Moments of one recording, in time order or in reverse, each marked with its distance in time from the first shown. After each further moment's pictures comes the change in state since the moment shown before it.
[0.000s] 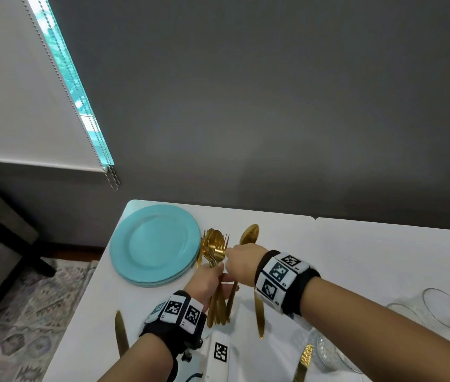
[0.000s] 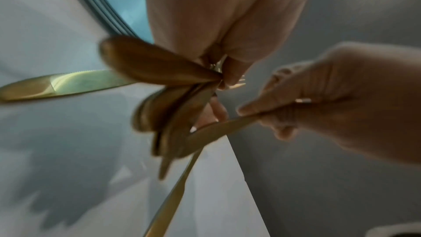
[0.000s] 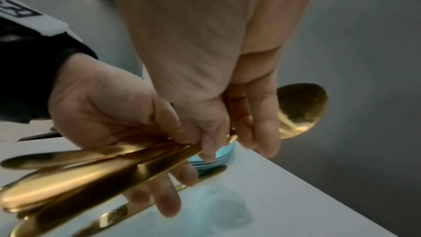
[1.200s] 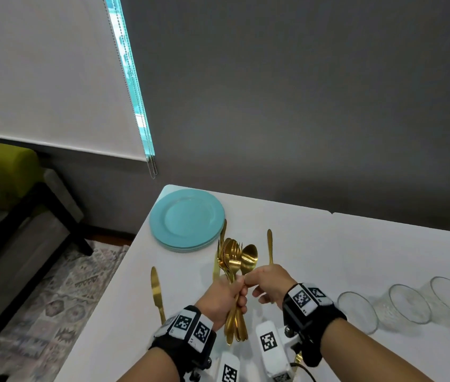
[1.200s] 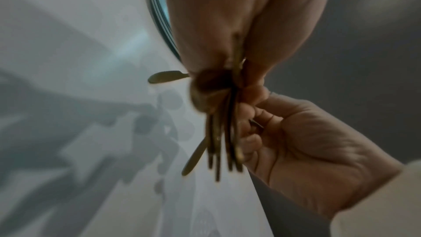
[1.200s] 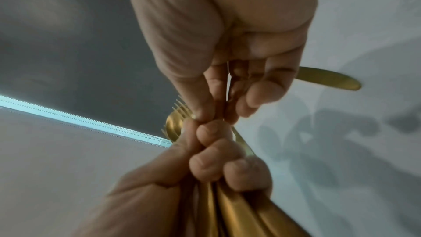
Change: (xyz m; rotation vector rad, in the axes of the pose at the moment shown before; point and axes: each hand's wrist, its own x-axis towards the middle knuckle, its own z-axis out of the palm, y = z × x) left_hand -0.094 -0.078 -0.005 -0.131 -0.160 0.146; right_hand -0.051 -0.064 0.085 1.785 0.165 0.376
